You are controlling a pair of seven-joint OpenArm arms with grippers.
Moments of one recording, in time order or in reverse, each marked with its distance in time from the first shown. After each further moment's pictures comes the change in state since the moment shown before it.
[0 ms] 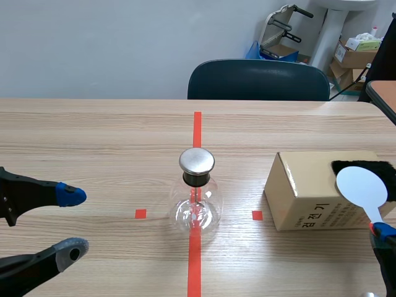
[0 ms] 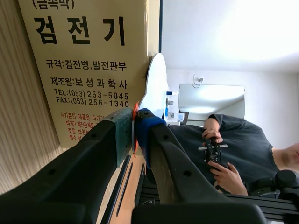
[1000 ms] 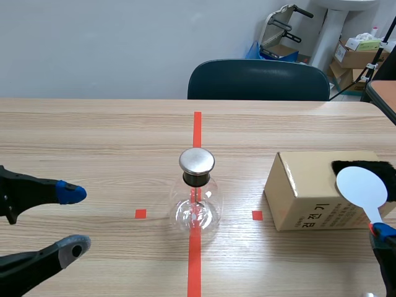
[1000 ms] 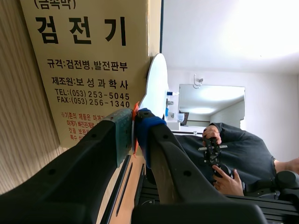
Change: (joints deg) left arm 0.0 0.6 0.0 0.0 0.0 2.3 0.1; right arm 0.0 0.0 0.0 0.0 -0.5 0.0 -0.3
